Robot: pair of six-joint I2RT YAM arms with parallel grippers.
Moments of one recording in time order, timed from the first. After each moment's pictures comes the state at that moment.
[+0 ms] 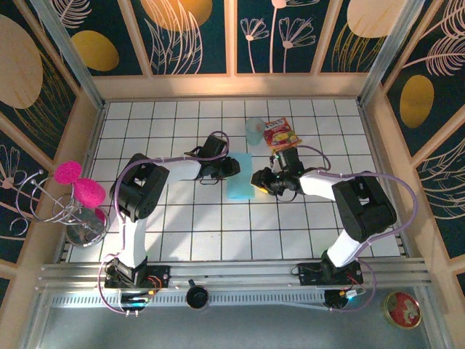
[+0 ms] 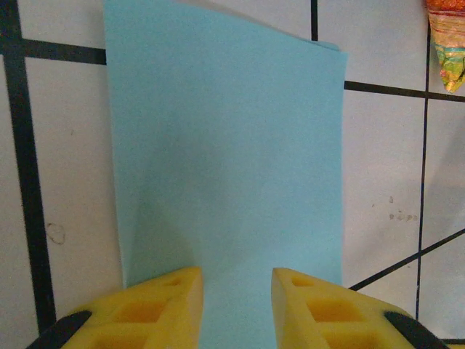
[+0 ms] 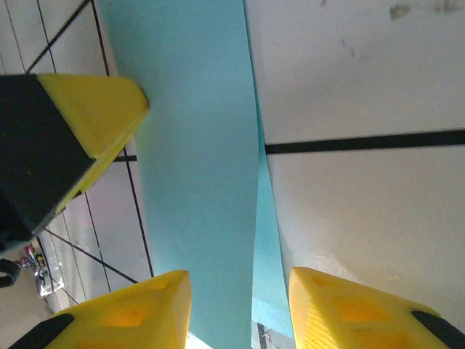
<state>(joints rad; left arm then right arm) -0.59 2.03 1.20 -0.08 0.28 -0.78 0.45 1.65 0.76 -0.04 -0.50 0.80</state>
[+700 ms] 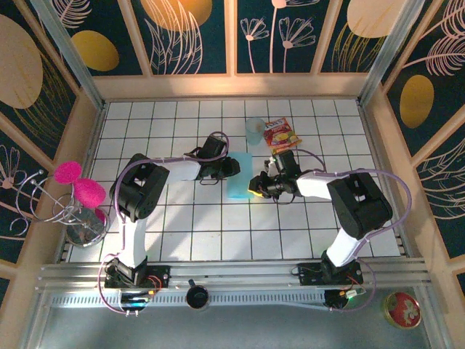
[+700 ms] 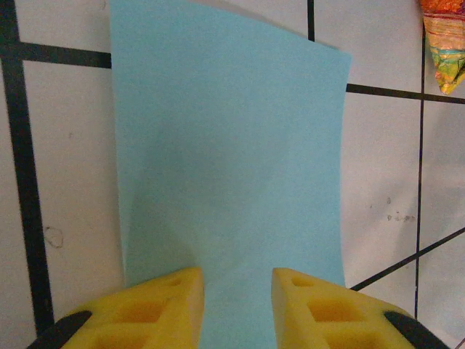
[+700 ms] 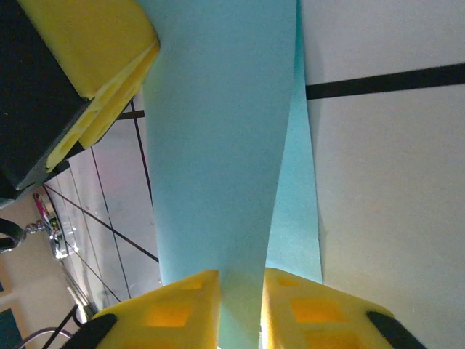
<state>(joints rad) -0.59 2.03 1.19 -0.05 0.28 -0.78 0.47 1.69 0.74 0.02 -0.60 0.81</state>
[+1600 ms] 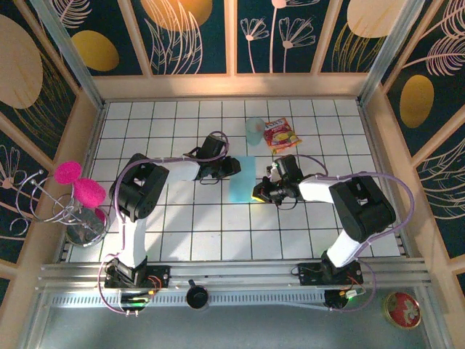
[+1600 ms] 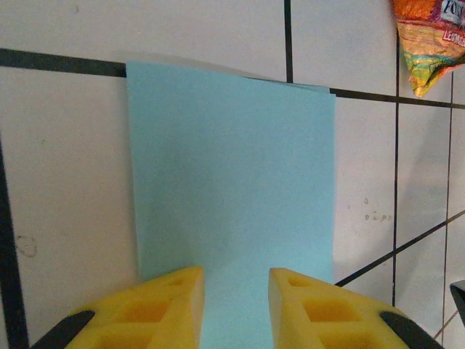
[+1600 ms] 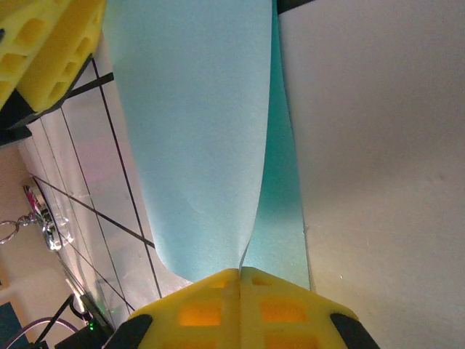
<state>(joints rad) -0.58 2.03 1.18 -0.01 0.33 -0.80 0.47 1.66 0.68 0.00 -0.60 0.82</state>
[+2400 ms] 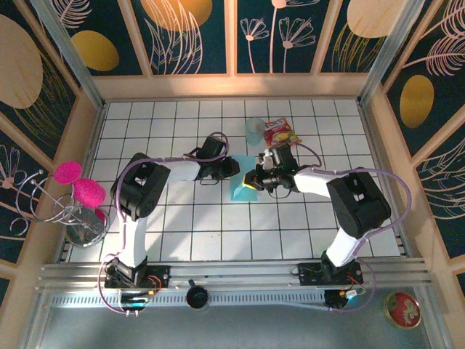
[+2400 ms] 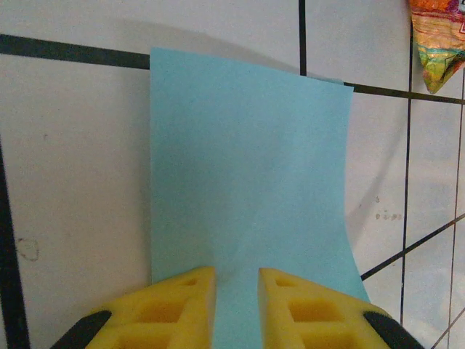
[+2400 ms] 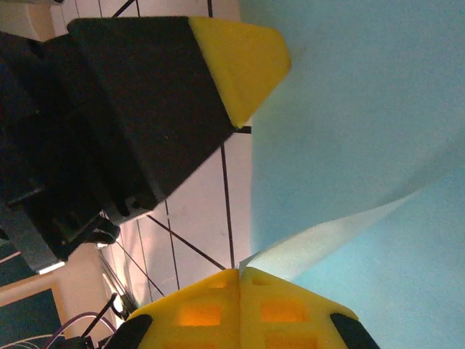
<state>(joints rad) -0.58 2.04 1.18 -0.01 0.33 -0.80 0.50 1.71 0.83 0.04 -0.65 0.84</state>
